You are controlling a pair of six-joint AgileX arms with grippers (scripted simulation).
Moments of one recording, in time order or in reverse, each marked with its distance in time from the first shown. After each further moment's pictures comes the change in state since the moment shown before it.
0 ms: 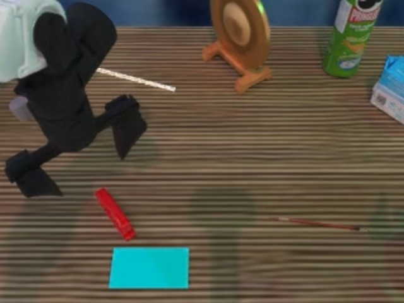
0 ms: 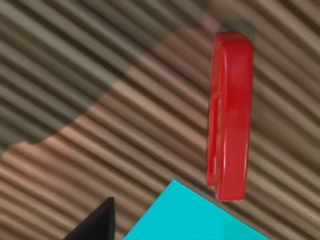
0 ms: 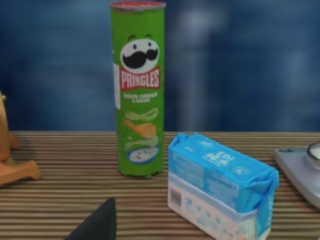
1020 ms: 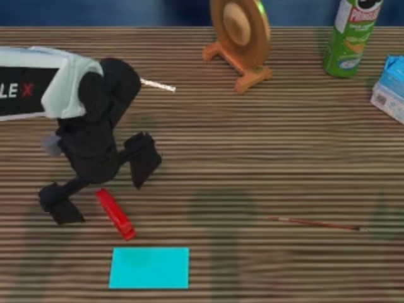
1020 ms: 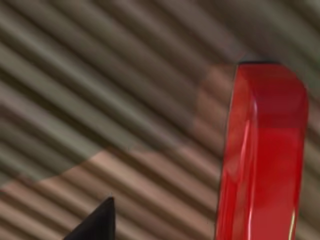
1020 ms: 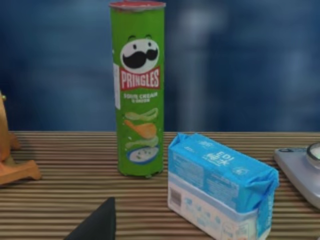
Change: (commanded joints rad) left arm -0.016 0.195 -0.121 0.258 0.000 -0.045; right arm 0.000 0.000 0.000 0.000 0.000 0.000
